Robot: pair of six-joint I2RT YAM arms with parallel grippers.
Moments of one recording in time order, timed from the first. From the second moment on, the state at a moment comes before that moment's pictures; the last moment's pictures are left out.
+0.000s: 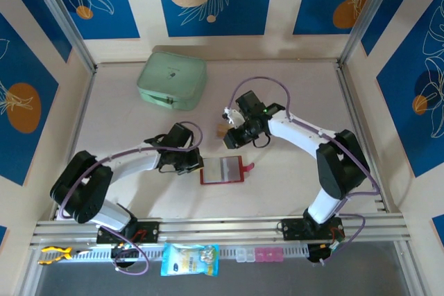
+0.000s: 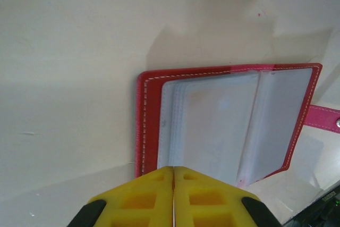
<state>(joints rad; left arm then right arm) -0.65 1.48 0.73 -0.34 0.35 -0.88 0.60 1.66 1.17 -0.67 -0.43 0.16</state>
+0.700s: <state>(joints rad) -0.69 1.54 0.75 -0.37 0.31 -0.88 0.71 1.60 0.99 -0.52 -0.46 0.71</state>
